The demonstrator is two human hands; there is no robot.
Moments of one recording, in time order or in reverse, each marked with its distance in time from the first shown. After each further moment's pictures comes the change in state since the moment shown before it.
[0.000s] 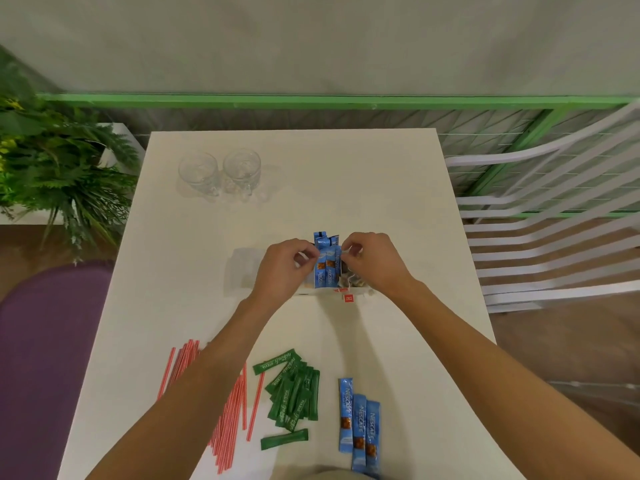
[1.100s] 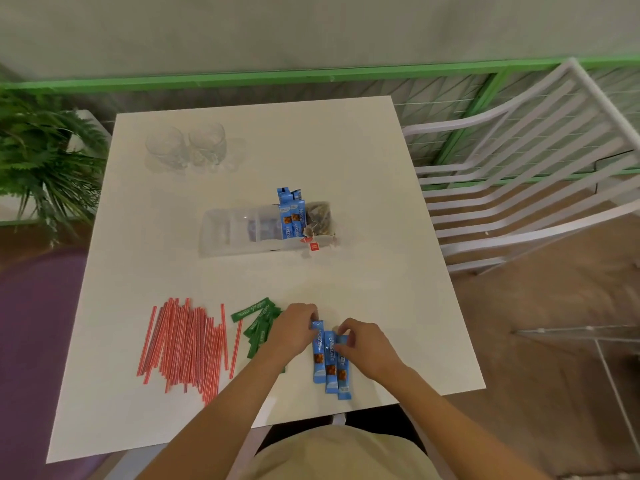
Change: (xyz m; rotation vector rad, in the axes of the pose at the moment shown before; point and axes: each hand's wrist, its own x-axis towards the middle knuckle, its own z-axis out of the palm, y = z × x) left_hand -0.159 -0.026 0.112 0.394 -0.503 -0.123; right_hand -0.221 0.088 0.094 0.107 -0.253 0.264
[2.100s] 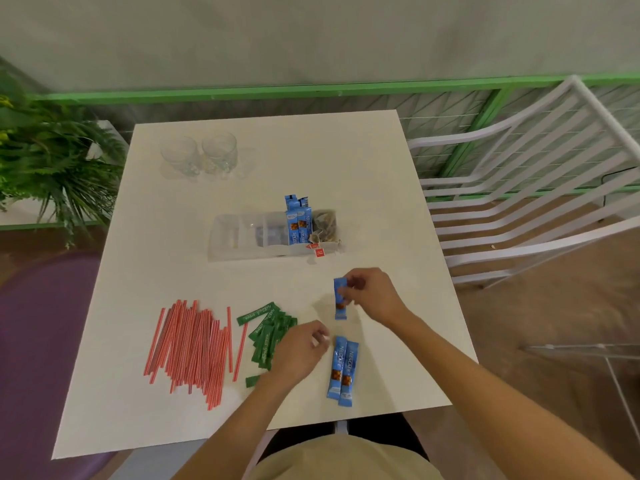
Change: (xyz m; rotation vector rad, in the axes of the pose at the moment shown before) left_hand -0.035 0.006 0.015 -0.336 0.099 -0.064; right_hand 0.041 -0.048 -0.074 0.288 0.149 -0.204
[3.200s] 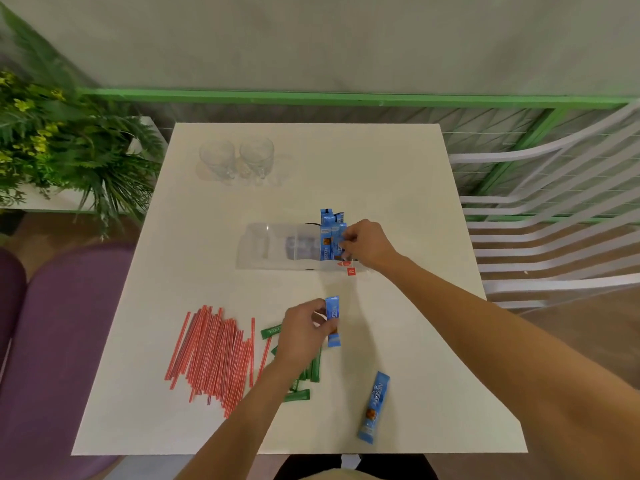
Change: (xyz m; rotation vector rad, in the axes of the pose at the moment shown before) left_hand 0.030 0.011 -0.061 -0.274 0.280 -0.004; right_hand 0.133 -0.078 0.012 -0.248 -0.051 0.008
